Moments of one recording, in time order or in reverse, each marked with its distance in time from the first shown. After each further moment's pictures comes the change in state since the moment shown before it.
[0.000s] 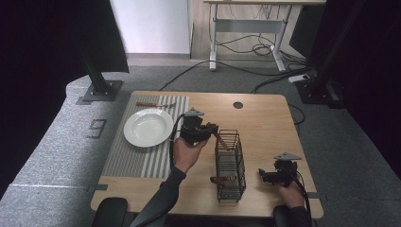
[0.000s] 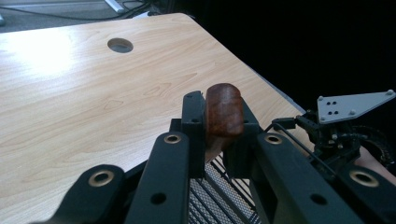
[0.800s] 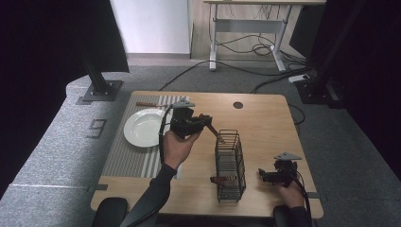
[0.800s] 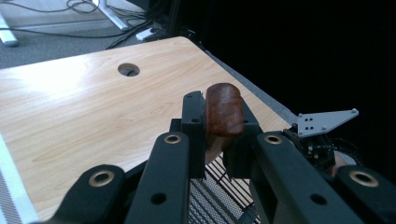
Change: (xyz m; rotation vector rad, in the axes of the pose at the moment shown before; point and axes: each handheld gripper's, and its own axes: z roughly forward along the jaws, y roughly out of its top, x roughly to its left) left arm -0.006 0.027 -0.047 -0.050 0.009 0.024; right arm 0.000 0.000 0.000 0.000 0.000 -0.001
